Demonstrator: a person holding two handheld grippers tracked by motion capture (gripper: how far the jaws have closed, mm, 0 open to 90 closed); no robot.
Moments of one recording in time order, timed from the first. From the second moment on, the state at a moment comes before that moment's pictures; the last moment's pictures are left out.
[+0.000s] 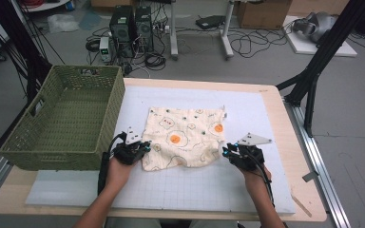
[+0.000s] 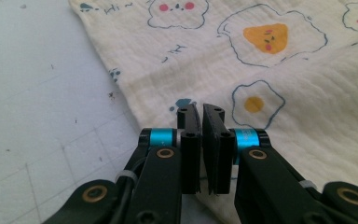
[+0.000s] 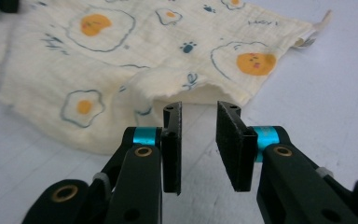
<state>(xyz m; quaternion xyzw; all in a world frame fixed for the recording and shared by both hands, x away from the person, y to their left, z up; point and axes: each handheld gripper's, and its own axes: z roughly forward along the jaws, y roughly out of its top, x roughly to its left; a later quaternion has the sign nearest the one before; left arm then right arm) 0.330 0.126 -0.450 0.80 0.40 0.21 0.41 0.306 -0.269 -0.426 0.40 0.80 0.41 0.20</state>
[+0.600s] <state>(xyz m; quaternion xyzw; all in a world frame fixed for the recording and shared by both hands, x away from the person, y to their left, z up) 0.328 0.133 -0.450 0.79 0.40 0.16 0.43 0.283 -0.273 -0.435 0.40 0.83 0.36 0.12</state>
